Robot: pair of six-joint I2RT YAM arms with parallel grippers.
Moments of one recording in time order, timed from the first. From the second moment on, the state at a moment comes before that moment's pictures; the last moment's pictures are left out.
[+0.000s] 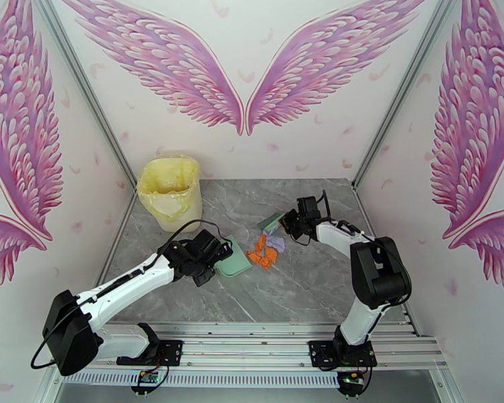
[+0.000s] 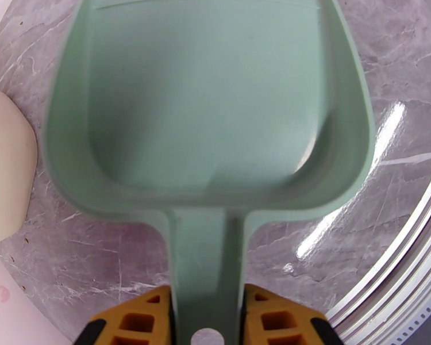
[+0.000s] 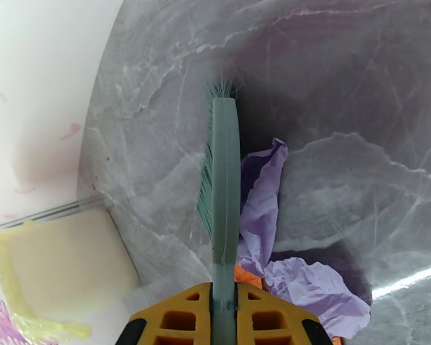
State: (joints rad) left arm -0.74 1.32 1.00 -0.91 -0.15 0.28; right arm 0.21 1.74 1.08 -0.16 -0.28 1.11
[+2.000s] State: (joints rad) left arm -0.82 1.61 1.16 -1.15 -0.02 0.24; right arm 0.49 1.93 1.69 -1.08 0.55 -0.11
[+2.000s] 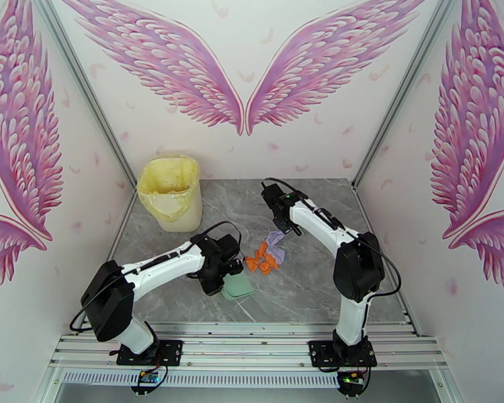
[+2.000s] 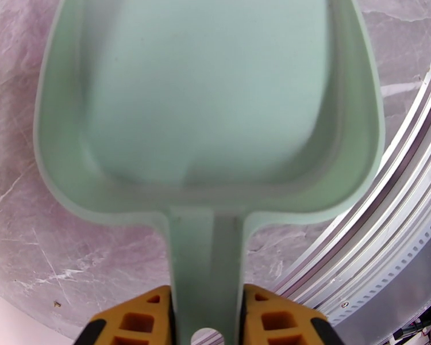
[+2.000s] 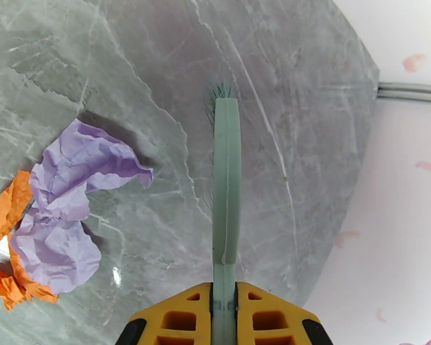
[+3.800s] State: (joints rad) left arm -0.83 1.83 1.30 -1.08 -0.02 0.23; right arm 0.77 1.80 1.52 -1.17 0.17 0.13
